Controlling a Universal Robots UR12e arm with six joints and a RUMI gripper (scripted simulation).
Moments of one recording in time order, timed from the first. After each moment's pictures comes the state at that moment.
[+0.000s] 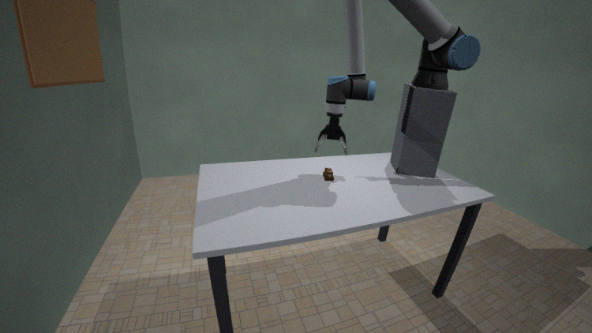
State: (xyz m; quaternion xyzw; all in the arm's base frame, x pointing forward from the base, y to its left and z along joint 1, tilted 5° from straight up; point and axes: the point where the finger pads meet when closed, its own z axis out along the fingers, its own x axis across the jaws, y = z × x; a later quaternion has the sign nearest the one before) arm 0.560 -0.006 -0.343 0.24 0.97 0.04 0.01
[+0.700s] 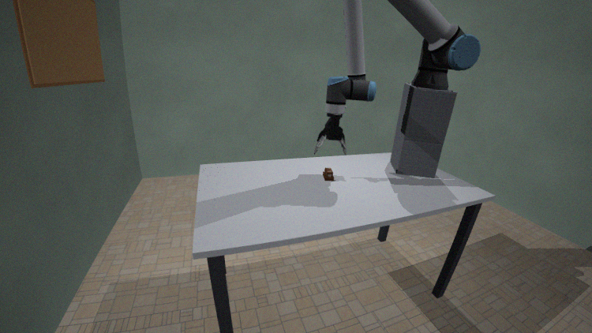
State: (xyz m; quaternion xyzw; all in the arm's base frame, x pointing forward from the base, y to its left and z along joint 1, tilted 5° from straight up) arm 0.563 -0.005 -0.345 0.15 0.99 0.04 0.02
